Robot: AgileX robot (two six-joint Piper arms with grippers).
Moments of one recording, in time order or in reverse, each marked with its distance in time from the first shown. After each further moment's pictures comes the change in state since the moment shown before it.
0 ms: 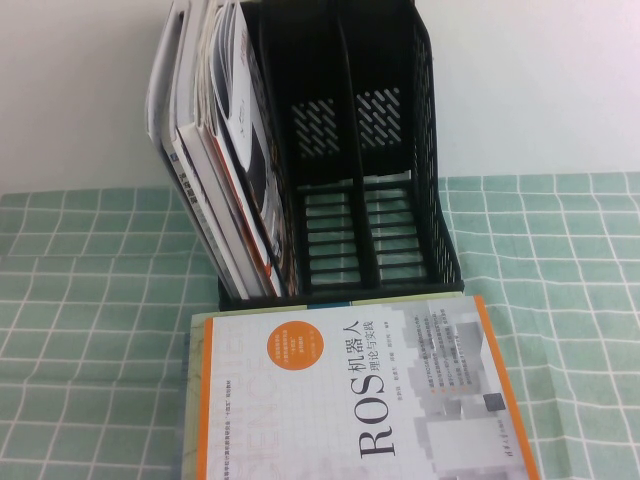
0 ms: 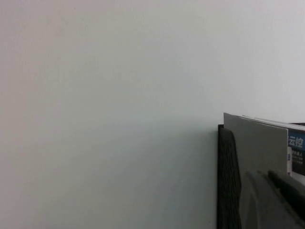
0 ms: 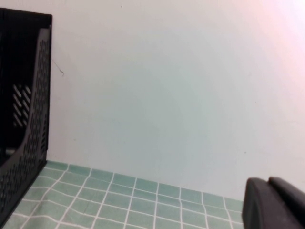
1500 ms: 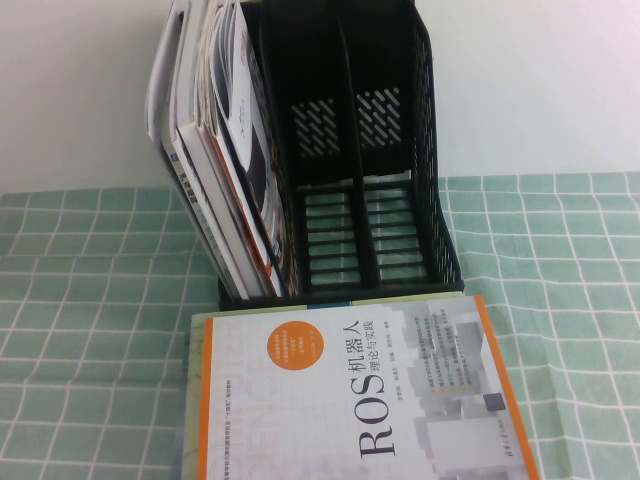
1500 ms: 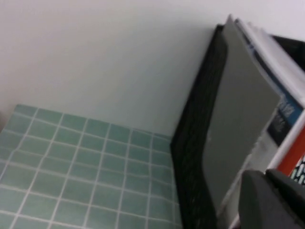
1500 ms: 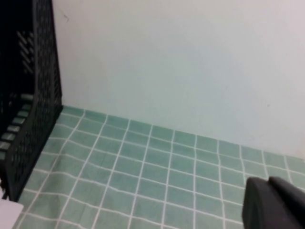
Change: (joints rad) right arm 0.000 0.489 -0.493 0.213 0.360 -0.210; left arm 0.000 0.514 -0.618 -0.252 0.660 0.023
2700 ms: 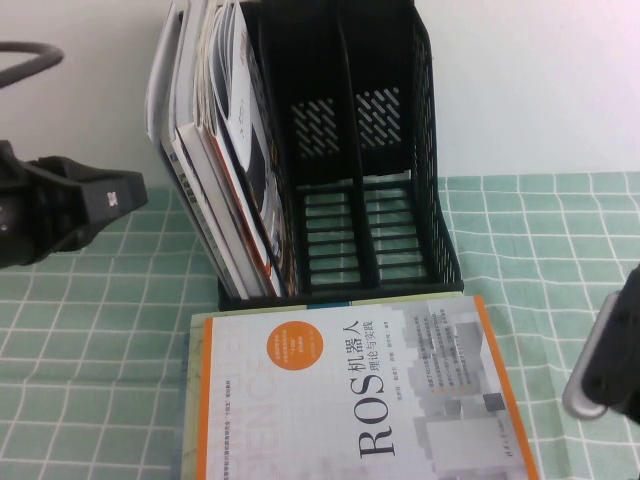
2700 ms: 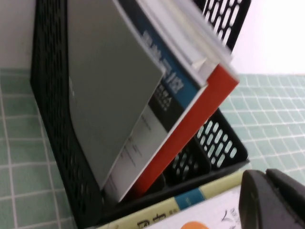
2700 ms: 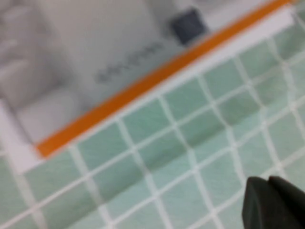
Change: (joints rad) right arm 0.575 0.640 -0.162 -0.189 0.313 -0.145; left arm -0.002 0.559 -0.316 -0.781 0.284 0.777
